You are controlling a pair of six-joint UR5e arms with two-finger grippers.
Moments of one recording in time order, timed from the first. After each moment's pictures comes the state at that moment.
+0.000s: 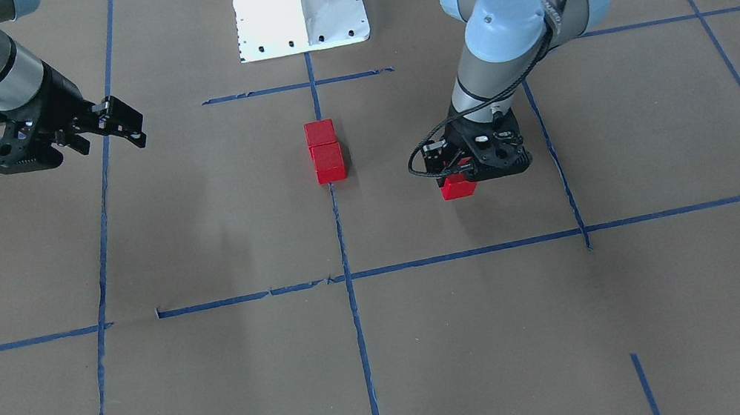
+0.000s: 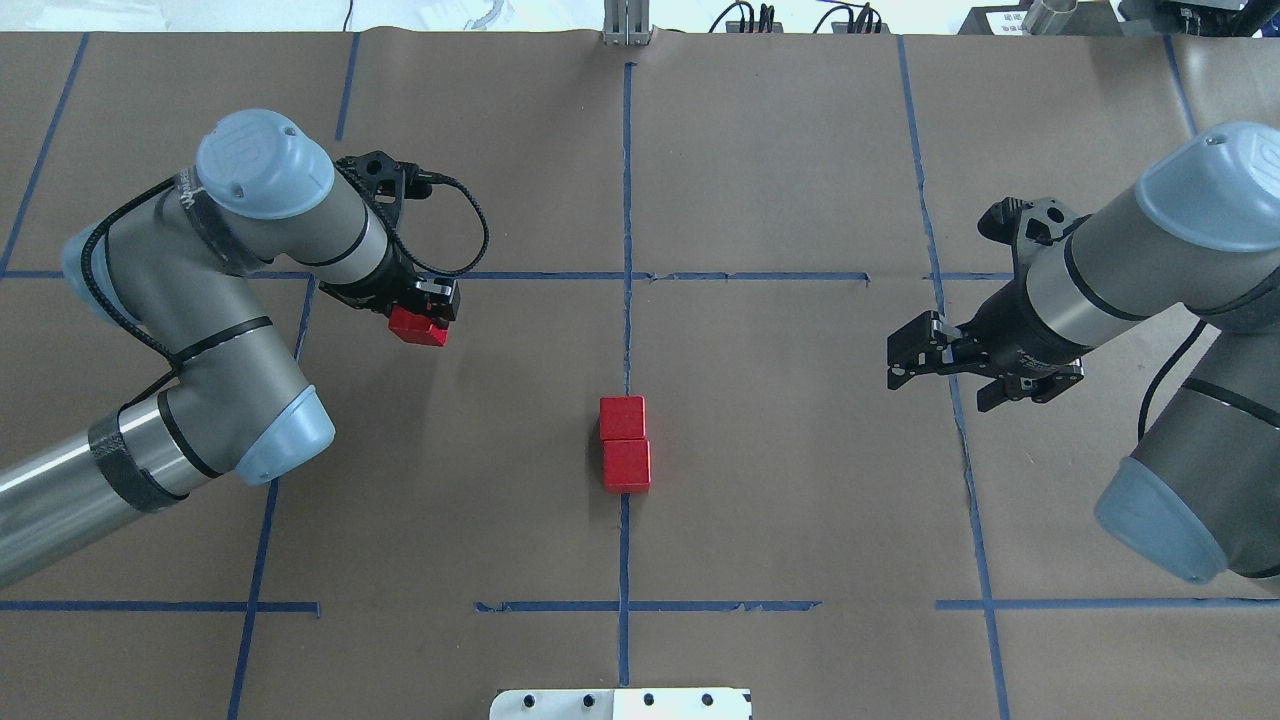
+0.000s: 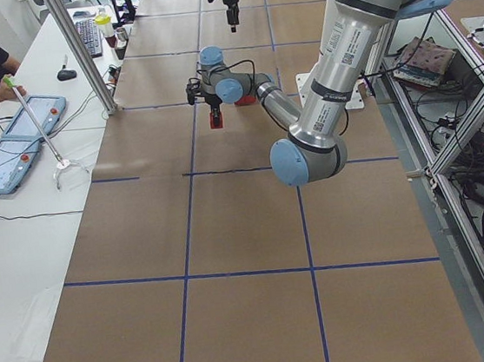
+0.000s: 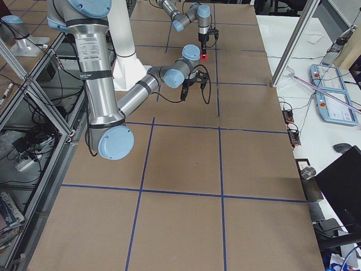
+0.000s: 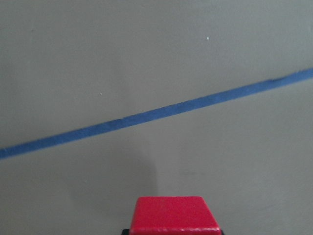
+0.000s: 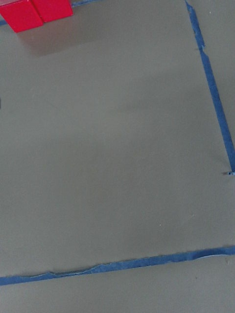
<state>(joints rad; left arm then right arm) -0.63 -2.15 -1.66 -1.71 -1.93 -1.36 0.77 -1.40 2.08 -1.50 2.24 1.23</state>
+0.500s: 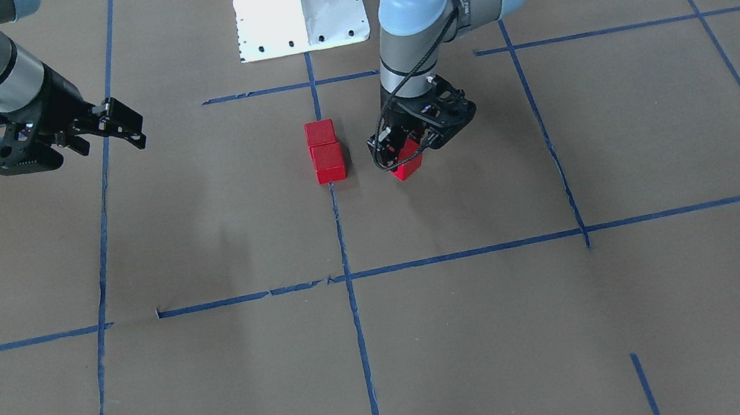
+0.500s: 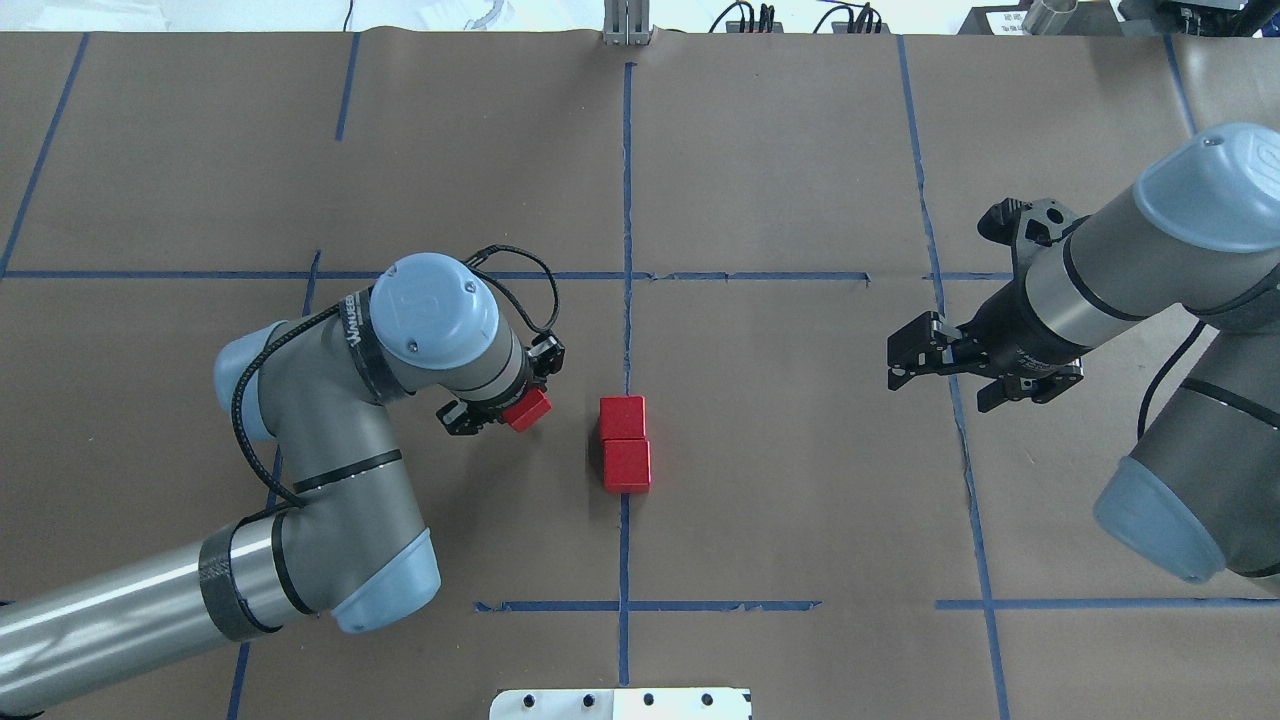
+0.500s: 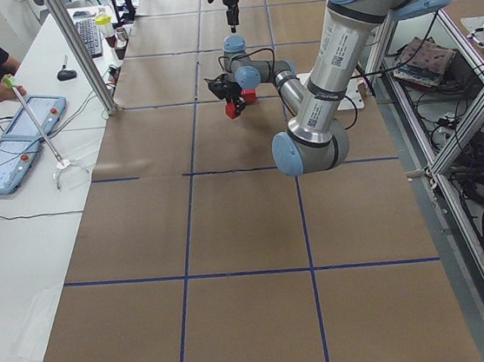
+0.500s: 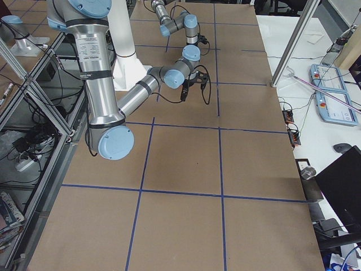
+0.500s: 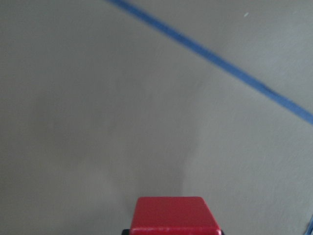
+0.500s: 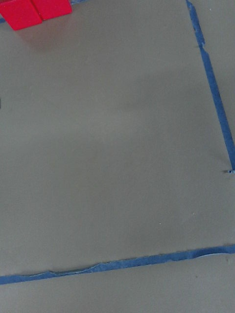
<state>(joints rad) -0.47 -2.20 -1.69 -1.64 -1.79 -1.99 0.77 -1.40 2.07 -1.50 2.24 1.23</state>
